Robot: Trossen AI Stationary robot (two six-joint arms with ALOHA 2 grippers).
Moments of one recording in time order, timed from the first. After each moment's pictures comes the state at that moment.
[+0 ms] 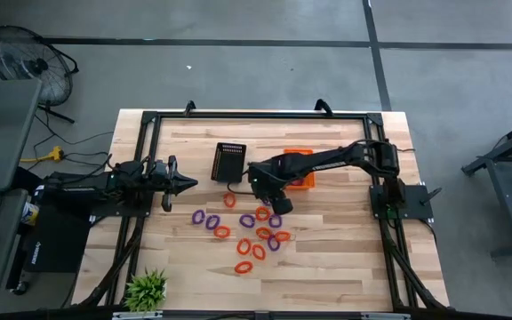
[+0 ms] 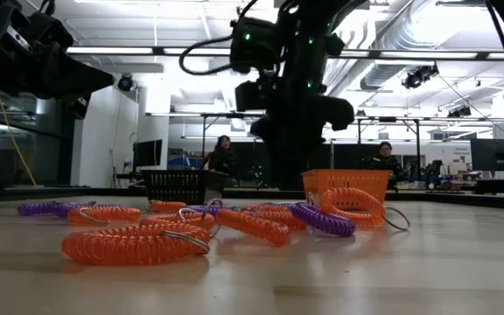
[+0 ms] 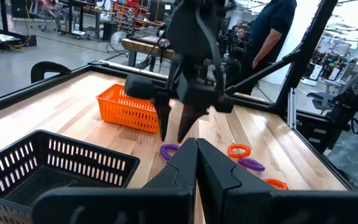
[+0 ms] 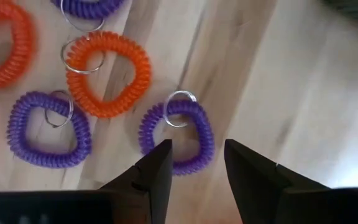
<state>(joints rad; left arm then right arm) 0.04 0.02 0.04 -0.03 -0.01 -0.21 -0.06 2.04 1.48 -0.75 -0.04 -0.38</state>
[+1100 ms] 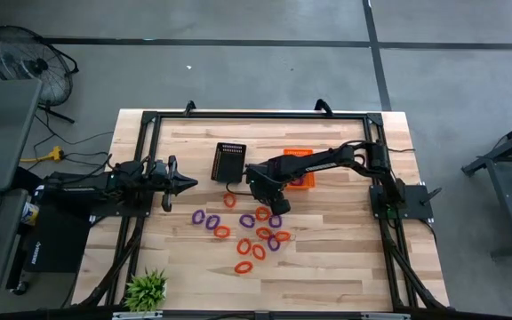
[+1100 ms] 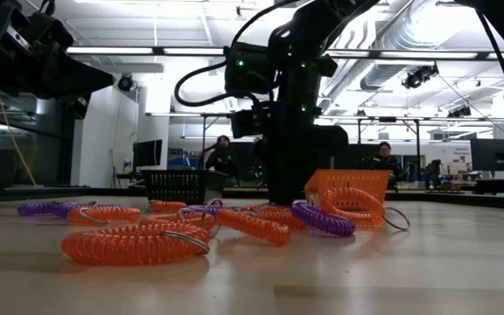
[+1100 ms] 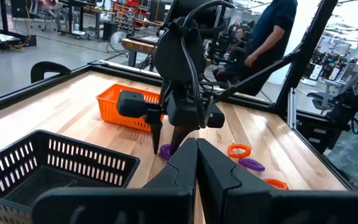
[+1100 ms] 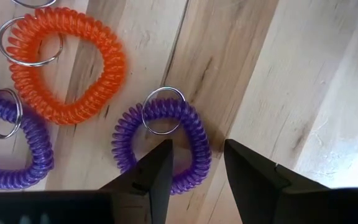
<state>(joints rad) 0.04 0.02 0.04 -0.03 -0.01 -0.21 -0.08 2.11 1.48 -0.71 -0.03 -0.38</state>
